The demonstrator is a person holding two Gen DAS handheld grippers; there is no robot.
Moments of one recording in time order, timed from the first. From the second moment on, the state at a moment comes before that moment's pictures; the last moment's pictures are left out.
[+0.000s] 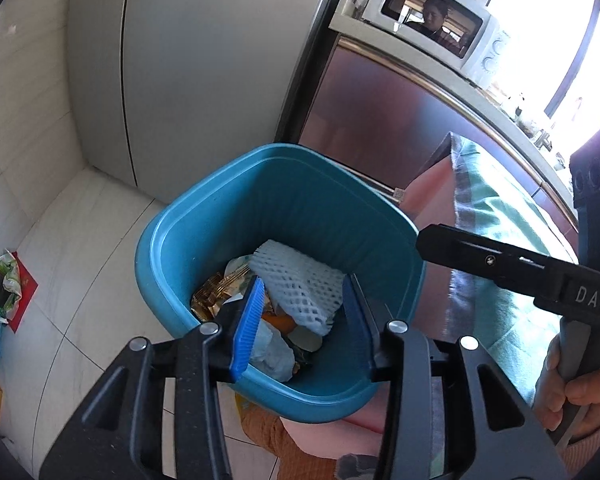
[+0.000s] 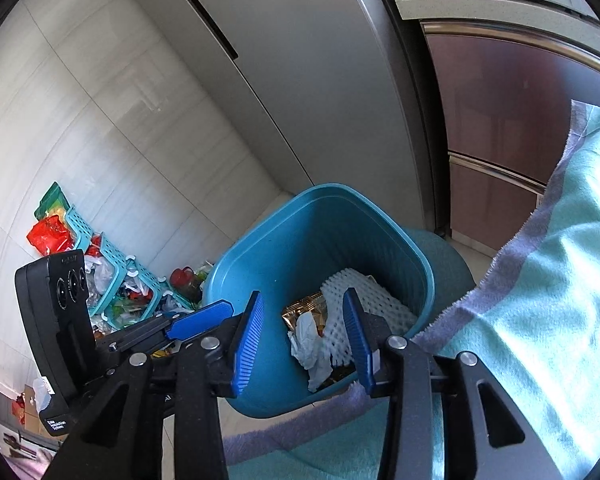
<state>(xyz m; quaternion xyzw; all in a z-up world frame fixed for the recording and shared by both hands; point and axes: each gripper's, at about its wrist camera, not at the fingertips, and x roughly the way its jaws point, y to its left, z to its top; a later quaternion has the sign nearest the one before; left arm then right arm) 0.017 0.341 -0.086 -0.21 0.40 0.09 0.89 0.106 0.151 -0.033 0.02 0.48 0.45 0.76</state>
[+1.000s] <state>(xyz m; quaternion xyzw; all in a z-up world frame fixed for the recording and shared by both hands) -0.037 0.220 -0.010 -0.09 0.27 0.06 0.96 0.008 -0.011 0.018 0.01 0.30 0.33 0.90</state>
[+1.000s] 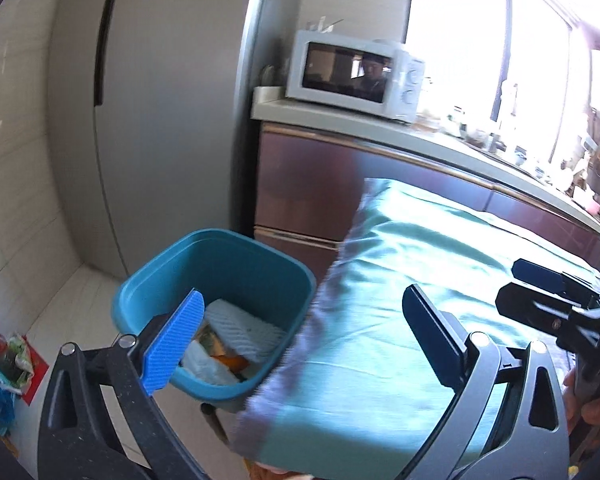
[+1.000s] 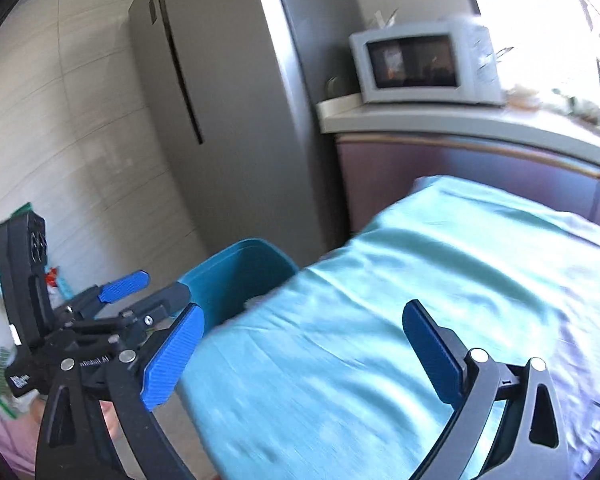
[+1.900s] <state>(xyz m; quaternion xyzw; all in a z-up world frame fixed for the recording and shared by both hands) -0.054 0.074 0.015 -0.01 0.17 -0.02 0.99 -0.075 -0.151 0.019 0.04 0.18 0.11 0.98</state>
